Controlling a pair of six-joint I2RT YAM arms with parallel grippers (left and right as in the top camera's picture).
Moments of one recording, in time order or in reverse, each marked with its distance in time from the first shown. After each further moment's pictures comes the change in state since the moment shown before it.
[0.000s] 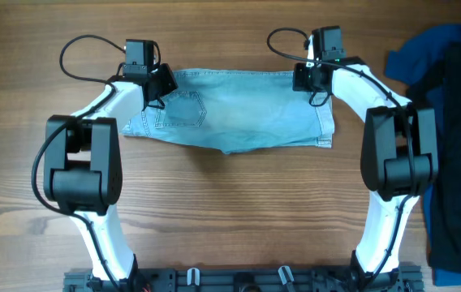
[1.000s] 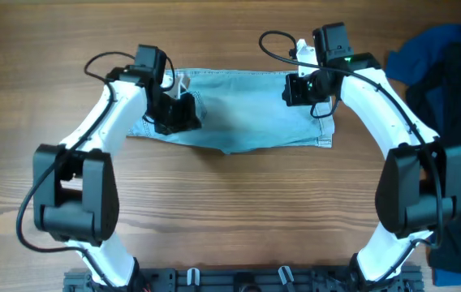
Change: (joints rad) left arm -0.081 -0.193 0.019 -0.692 0.458 0.157; right arm 0.056 -0.268 -0.058 -0.329 -0.306 -0.098
